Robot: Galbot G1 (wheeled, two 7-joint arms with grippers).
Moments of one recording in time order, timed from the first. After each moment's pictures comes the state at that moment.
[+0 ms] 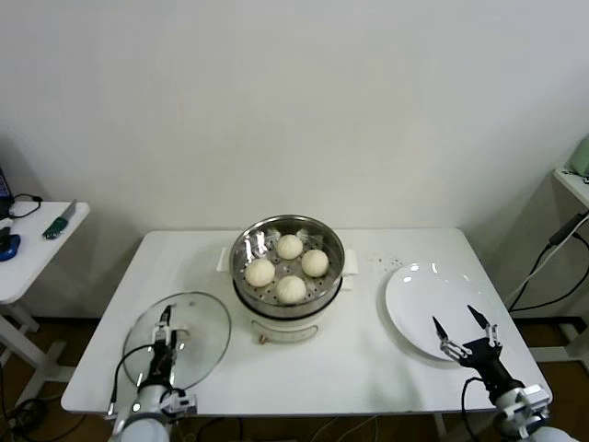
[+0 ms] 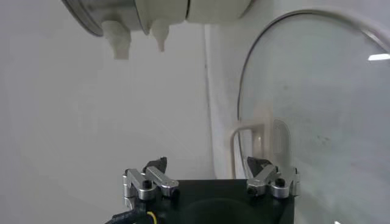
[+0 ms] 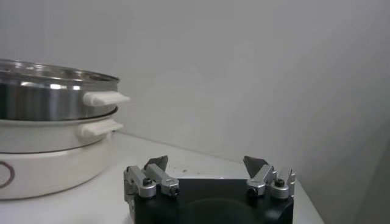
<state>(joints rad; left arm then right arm) 1.39 -1.39 -0.60 -1.58 1.44 0.11 -0.15 -1.56 1.11 0.74 1.77 0.32 0.16 -0.27</state>
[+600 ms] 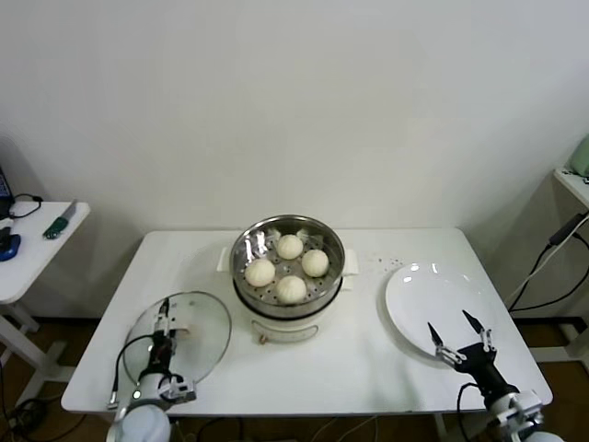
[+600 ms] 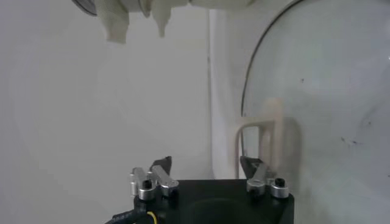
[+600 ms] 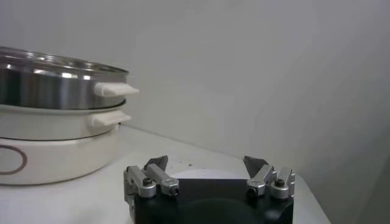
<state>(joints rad) 1.32 -1.38 -0.60 -1.51 1.38 0.11 -0.15 -1.57 1.15 0.74 1.76 0.25 0.17 -0.29</state>
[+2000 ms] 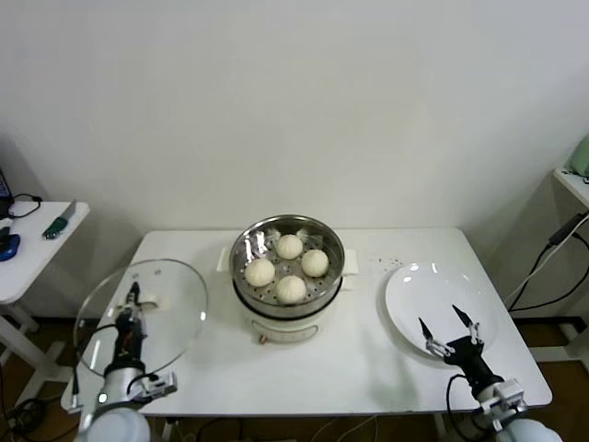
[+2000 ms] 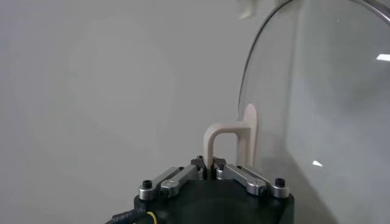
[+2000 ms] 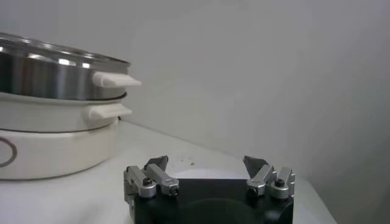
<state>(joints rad) 1.49 -1.27 -0.59 -1.94 1.28 0.34 -0.13 -1.47 1.16 0.69 1.69 0.19 0.17 -0.28</state>
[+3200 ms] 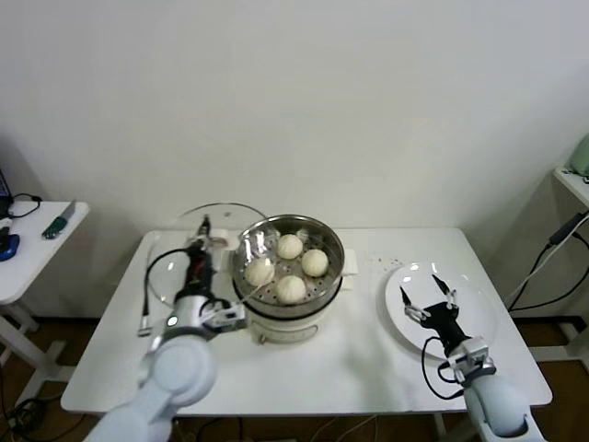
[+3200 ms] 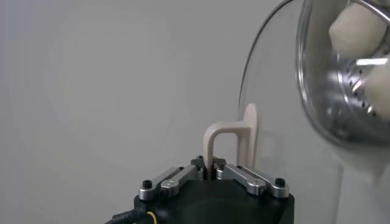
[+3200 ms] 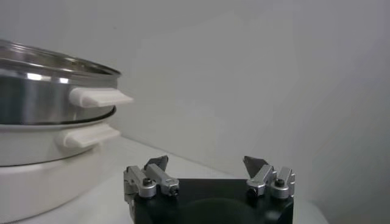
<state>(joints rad) 1.01 -1.06 -0.05 -2.06 1.28 0.74 0.25 -1.29 1.17 0.57 1.66 0.12 0.06 -0.18</state>
